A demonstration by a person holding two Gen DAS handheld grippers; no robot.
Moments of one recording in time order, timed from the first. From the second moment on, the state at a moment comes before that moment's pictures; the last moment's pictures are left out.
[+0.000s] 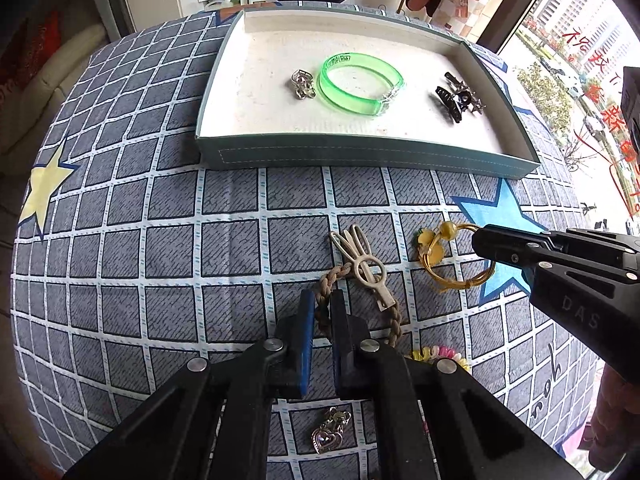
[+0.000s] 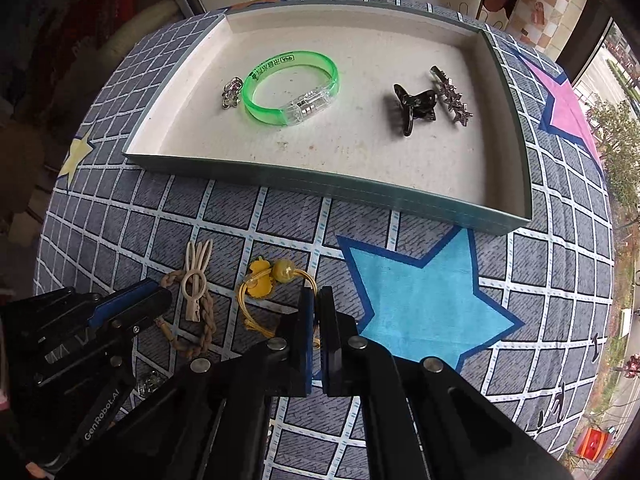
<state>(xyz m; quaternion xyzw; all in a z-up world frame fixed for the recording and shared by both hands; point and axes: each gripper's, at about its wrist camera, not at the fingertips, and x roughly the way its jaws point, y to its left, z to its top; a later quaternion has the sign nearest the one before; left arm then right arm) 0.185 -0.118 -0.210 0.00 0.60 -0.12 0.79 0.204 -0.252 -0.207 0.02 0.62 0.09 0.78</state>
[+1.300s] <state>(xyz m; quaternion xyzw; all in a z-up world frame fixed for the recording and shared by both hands) 0.218 -0.081 -0.103 -0.03 0.50 -0.15 0.85 0.219 -0.297 -0.109 0.10 0.55 0.11 0.82</state>
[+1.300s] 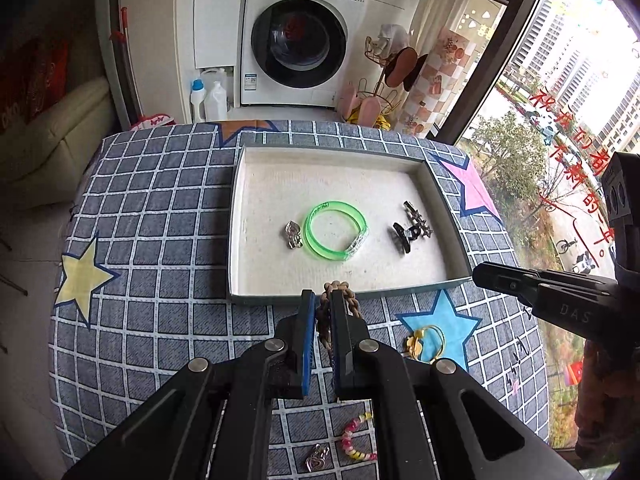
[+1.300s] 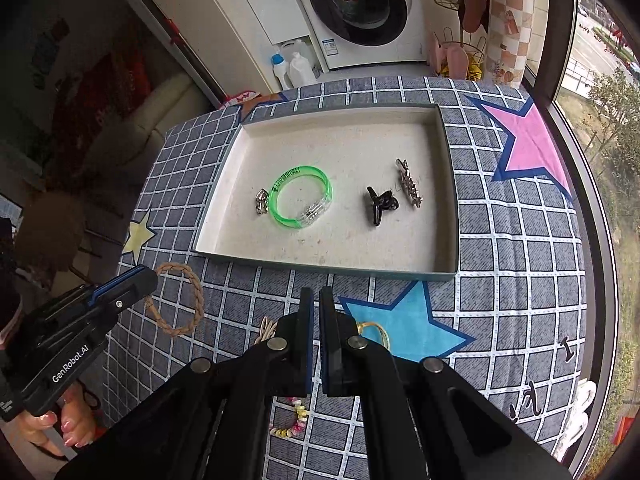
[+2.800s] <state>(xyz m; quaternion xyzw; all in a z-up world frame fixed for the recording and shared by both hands) 0.244 -0.085 -0.111 -0.04 0.50 -0.14 0.85 0.237 -0.310 -0.142 0.13 0.58 0.13 0.79</state>
